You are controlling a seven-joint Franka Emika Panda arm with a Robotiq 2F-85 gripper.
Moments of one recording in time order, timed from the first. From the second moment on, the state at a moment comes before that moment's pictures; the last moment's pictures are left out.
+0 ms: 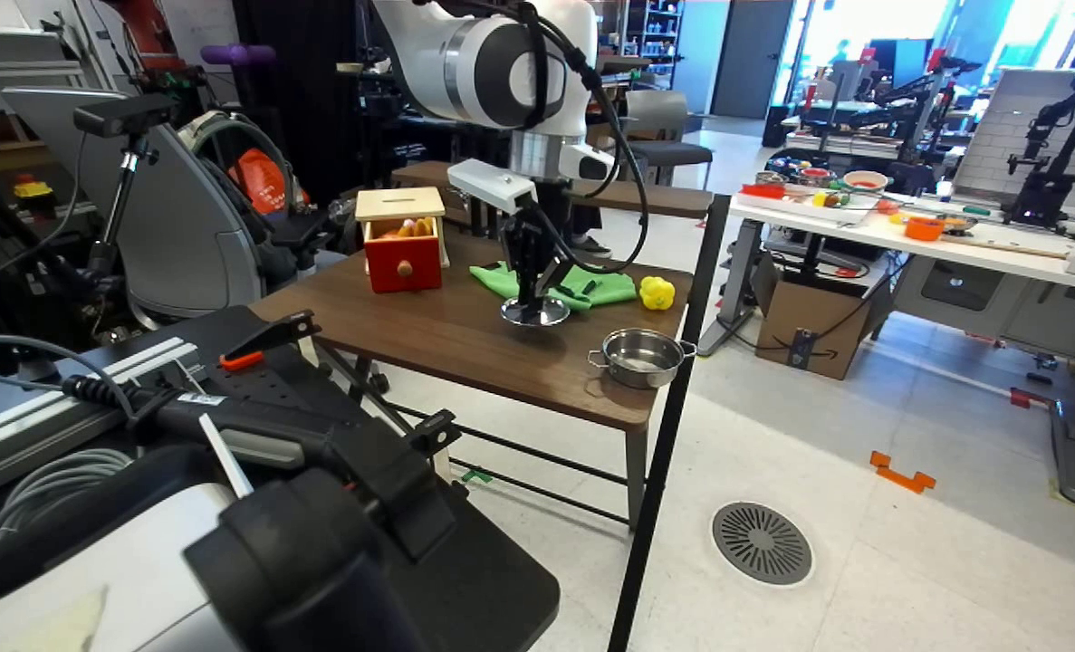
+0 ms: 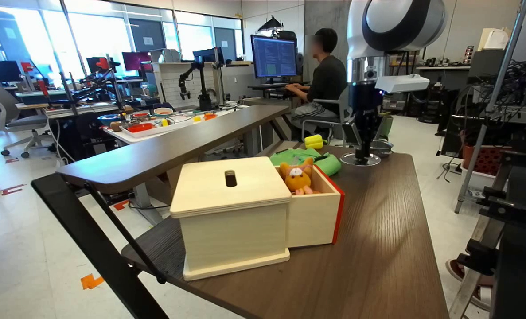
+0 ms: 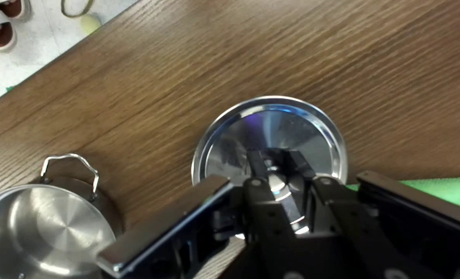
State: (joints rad) arm 0.05 0.70 -0.03 -1.87 0.05 2.49 0.14
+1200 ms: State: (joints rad) arm 0.02 0.69 -0.04 -1.97 0.05 2.49 0.12
